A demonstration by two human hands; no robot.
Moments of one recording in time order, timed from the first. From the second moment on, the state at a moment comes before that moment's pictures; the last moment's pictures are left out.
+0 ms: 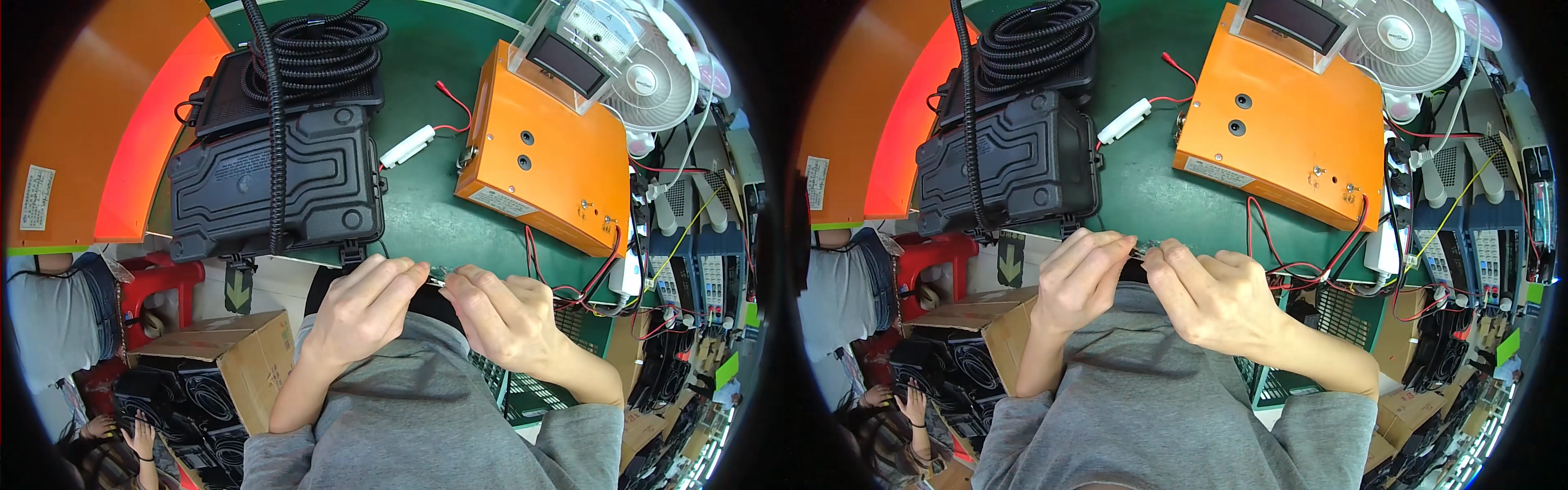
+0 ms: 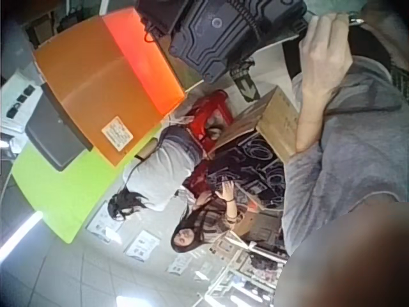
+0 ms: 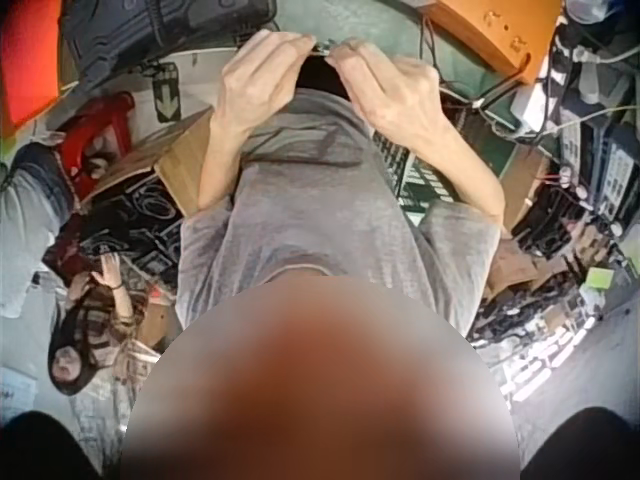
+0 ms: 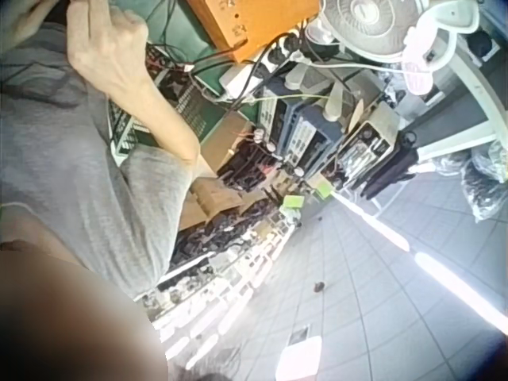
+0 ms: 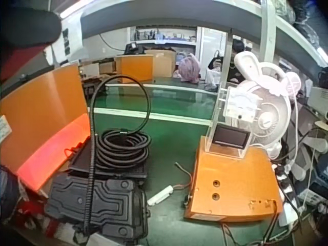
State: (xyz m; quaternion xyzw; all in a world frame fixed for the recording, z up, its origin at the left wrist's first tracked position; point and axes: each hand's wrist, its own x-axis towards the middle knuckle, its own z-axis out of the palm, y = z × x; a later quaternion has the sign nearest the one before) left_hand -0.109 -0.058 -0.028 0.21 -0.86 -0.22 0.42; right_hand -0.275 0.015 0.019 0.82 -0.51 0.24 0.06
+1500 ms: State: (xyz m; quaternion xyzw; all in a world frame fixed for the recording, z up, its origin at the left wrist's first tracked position) left_hand -0.101 -0.047 0.024 0.24 -0.82 -0.42 0.32; right_hand -0.306 0.026 0.053 0.76 -0.53 0.23 -0.31
